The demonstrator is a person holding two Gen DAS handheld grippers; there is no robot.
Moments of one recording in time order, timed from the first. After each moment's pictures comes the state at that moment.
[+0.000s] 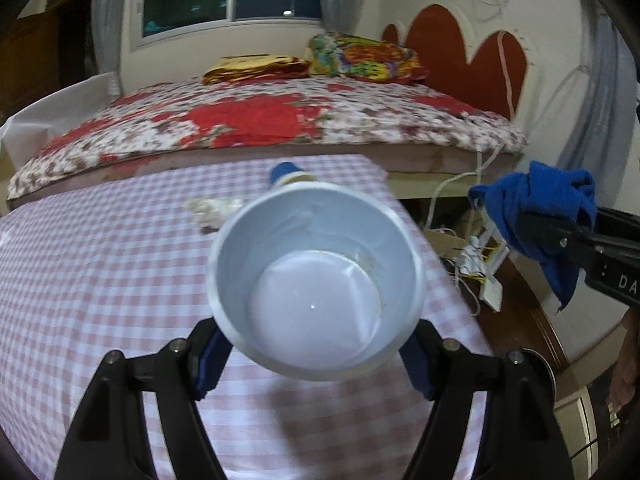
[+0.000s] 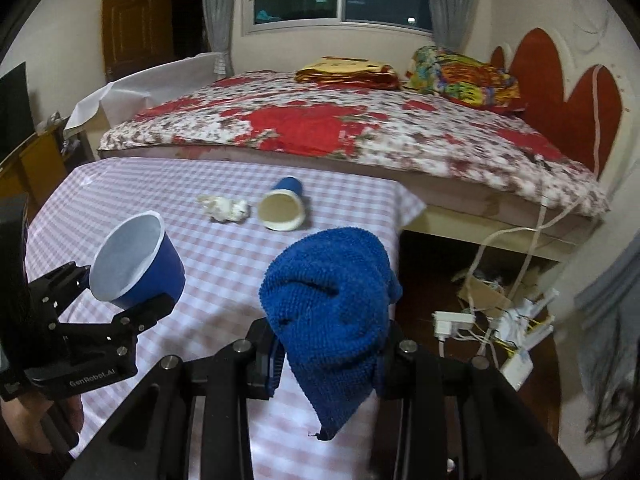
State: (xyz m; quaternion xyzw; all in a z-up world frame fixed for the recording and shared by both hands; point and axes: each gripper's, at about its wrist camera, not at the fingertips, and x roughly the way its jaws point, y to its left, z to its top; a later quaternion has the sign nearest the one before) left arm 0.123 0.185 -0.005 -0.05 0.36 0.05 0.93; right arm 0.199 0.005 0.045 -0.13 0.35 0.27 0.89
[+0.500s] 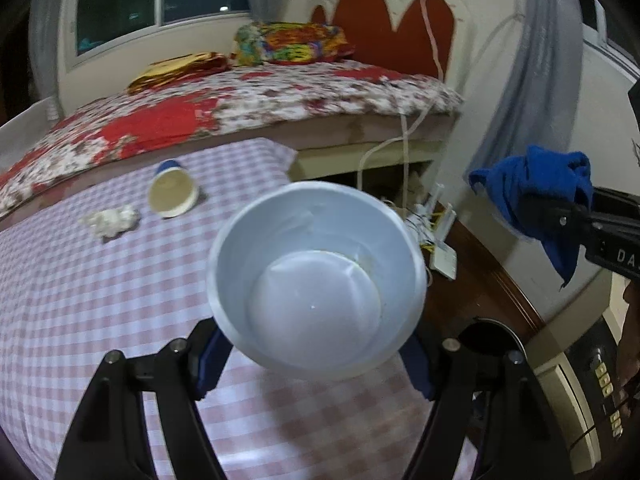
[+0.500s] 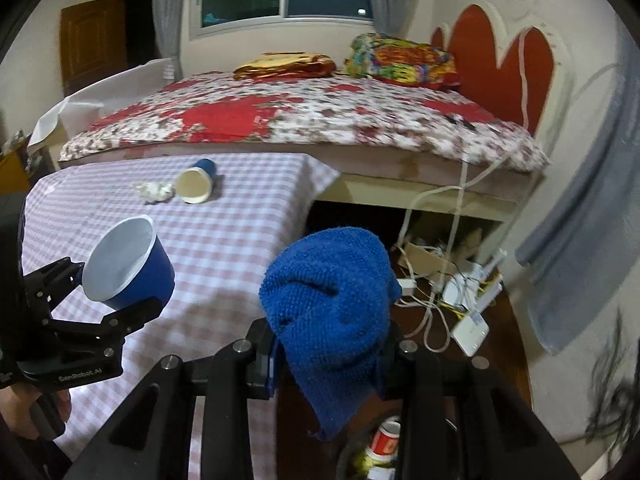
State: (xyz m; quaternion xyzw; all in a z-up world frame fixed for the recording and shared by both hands) left arm 0.139 0.076 -0.016 -0.01 0.38 -0.04 0.93; right arm 0.192 -0.131 0.033 -0.11 0.36 0.19 0.91
